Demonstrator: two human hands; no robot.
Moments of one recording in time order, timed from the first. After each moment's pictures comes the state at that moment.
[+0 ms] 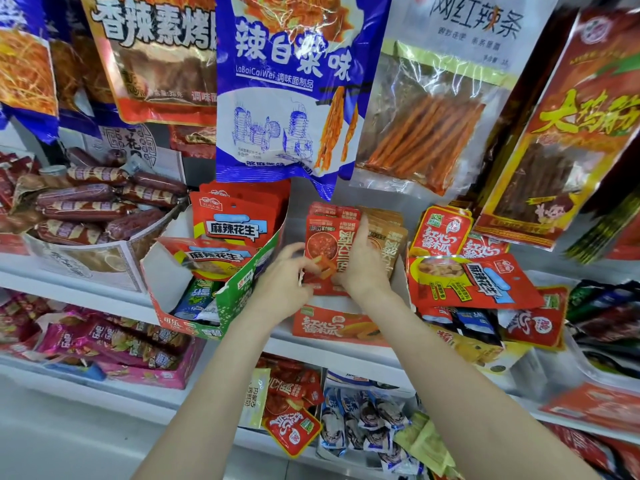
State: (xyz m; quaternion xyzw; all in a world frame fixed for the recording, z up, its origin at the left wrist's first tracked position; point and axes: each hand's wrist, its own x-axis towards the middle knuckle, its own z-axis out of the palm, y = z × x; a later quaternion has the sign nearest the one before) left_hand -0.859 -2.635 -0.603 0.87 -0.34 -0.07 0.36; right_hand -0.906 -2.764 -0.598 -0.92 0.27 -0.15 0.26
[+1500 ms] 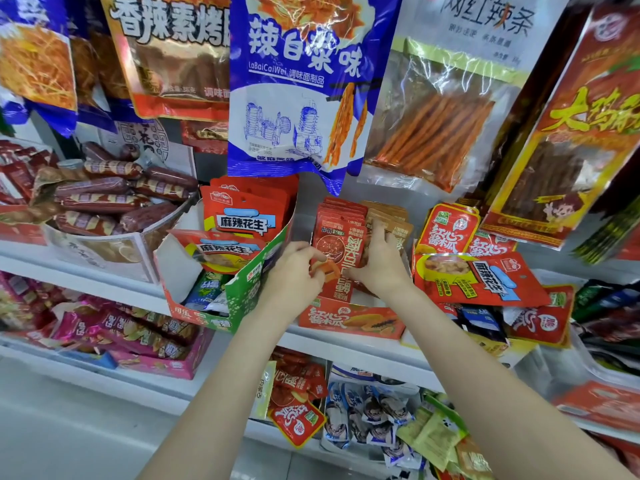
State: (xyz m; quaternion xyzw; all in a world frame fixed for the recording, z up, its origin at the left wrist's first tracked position) left_hand -0.867 -2.641 -0.604 0.87 -0.30 0.00 0.39; right_hand -0.919 -2.774 -0.588 -0.91 0.25 -0.14 0.30
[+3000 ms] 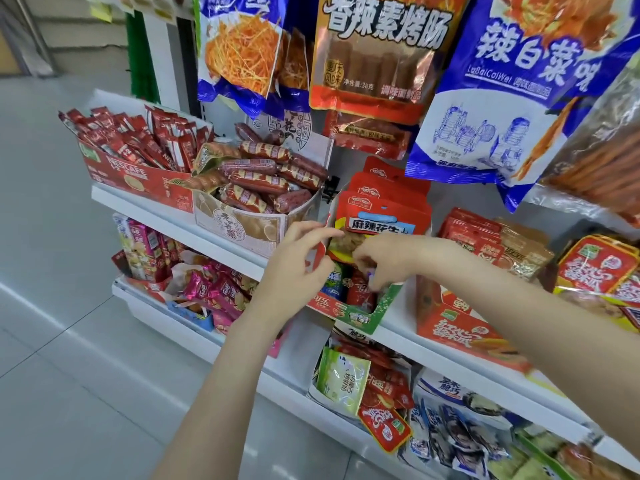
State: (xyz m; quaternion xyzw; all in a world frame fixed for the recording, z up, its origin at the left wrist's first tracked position) left_hand -0.822 -2.471 -0.609 0.80 -0.29 0.06 0.52; right_hand -0.828 -2.629 -0.543 -0.97 -0.09 0.23 -0.05
